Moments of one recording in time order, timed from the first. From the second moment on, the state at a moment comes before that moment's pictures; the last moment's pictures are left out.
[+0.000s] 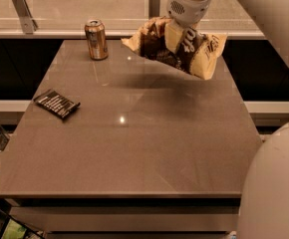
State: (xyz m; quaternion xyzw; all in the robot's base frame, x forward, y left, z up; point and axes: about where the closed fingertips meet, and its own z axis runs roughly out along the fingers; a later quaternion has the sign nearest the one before) arm 0.654 -0.094 0.937 -0.40 0.91 -0.01 0.15
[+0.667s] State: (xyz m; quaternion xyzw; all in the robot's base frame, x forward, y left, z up) arm 0.686 -0.090 0.908 -0.40 0.90 -0.05 0.16
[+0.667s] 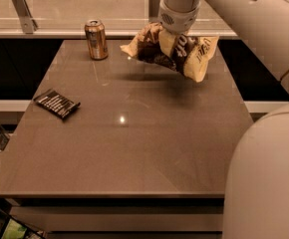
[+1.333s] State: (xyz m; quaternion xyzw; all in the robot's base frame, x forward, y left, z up) arm 0.715 -0.065 0.883 -0.41 0.90 -0.06 0.15
